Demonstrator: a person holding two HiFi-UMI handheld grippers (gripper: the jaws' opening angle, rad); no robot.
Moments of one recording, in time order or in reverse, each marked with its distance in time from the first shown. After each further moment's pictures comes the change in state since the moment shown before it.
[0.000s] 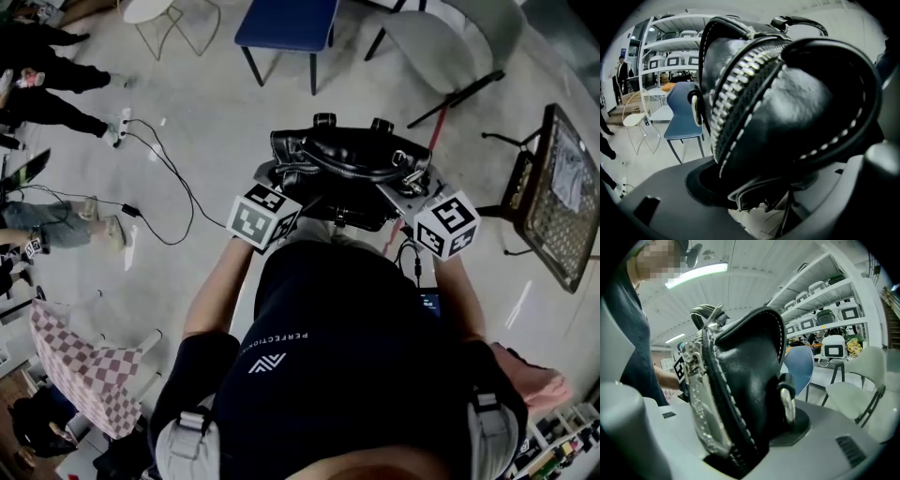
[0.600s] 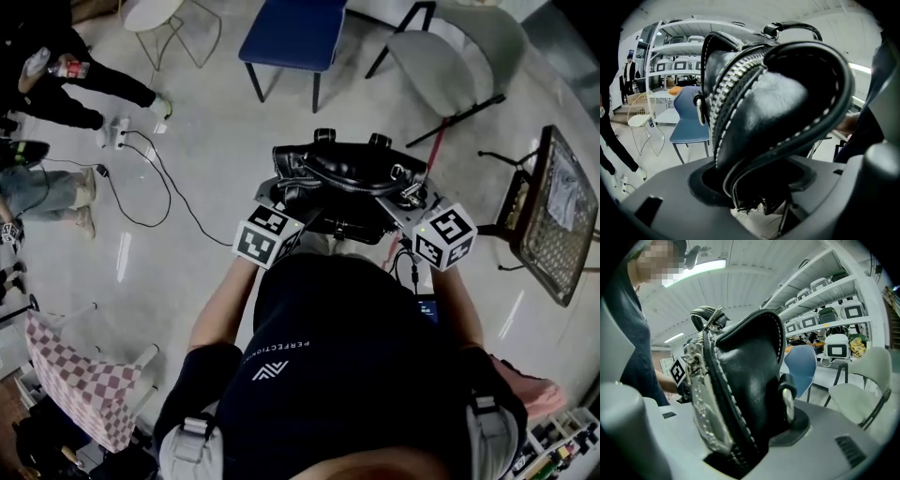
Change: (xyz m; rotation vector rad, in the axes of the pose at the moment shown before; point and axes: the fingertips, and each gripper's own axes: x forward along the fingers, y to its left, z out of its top) left arm -0.005 0.045 0.010 -0.026 -0.075 0.045; right arm 0.042 -0.011 0.022 0.002 0.021 0.005
